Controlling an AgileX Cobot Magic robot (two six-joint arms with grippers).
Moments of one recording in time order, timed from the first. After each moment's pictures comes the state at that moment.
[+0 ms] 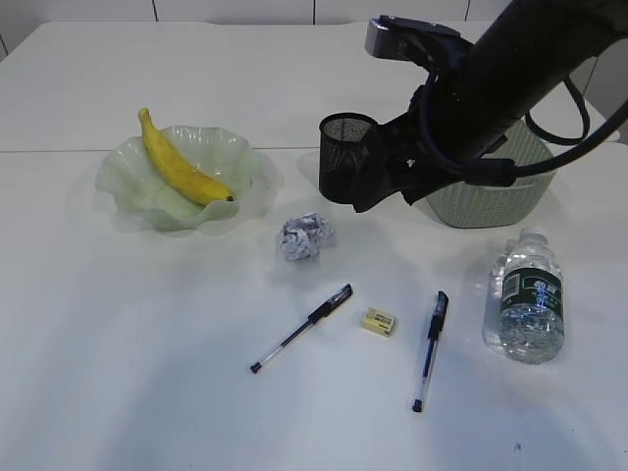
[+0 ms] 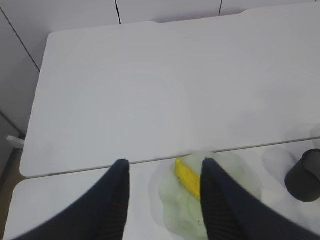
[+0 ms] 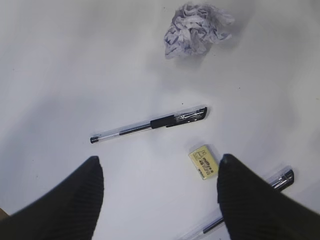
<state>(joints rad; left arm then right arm) -0.15 1.77 -2.42 0.10 1.27 -0.07 0.33 1.77 -1.43 0.41 0.94 -0.32</state>
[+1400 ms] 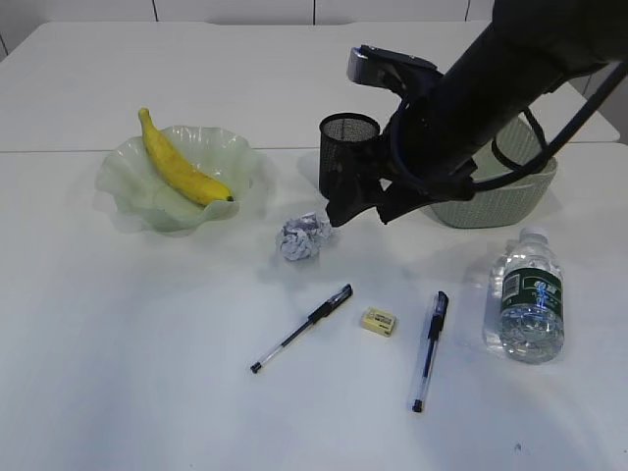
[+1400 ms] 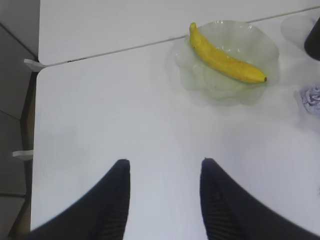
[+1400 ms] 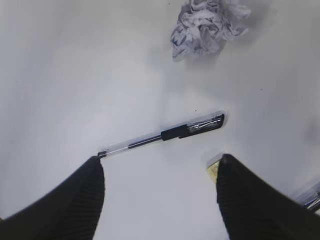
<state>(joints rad) -0.15 1.18 -1.58 0.14 1.27 -0.02 0.34 1.85 -1.43 0.49 0.89 -0.31</state>
